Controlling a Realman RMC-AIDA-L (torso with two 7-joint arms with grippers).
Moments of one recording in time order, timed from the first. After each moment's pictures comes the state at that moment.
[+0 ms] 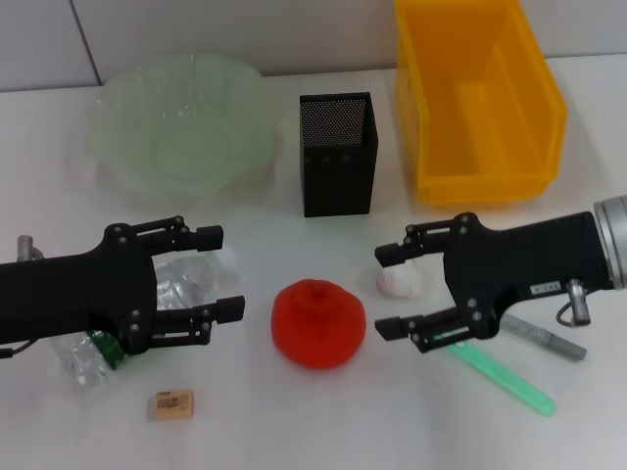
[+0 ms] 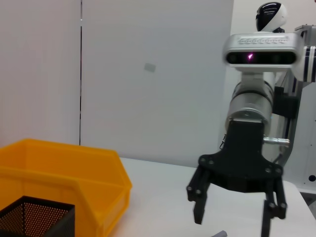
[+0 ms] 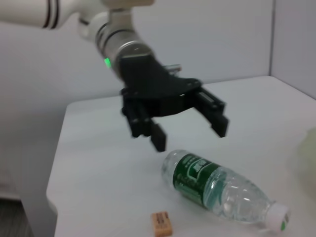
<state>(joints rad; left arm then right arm) -0.37 -2.07 0.97 0.88 1.74 1.73 -1.29 0.34 2.09 -1.12 -1.19 -1.89 -1.66 1.54</state>
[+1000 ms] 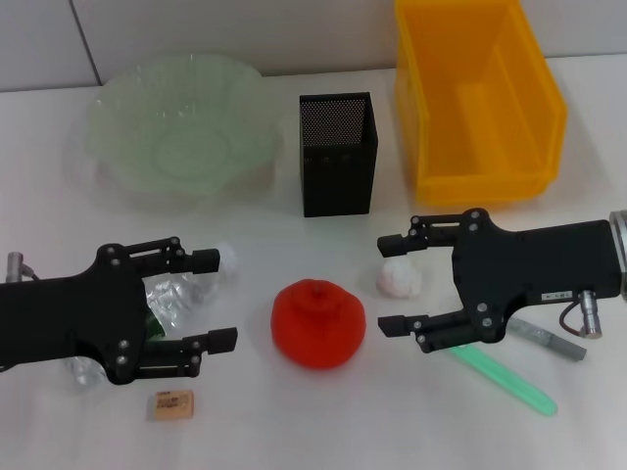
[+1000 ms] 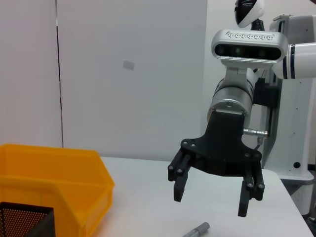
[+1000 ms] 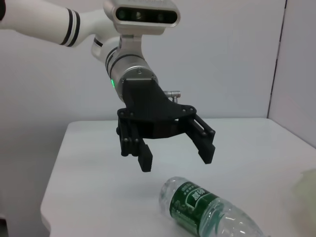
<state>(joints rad) -0.34 -2.06 0.98 0.91 1.75 1.79 -1.24 0.27 2.08 -1.12 -1.16 -1.77 -1.66 1.35</state>
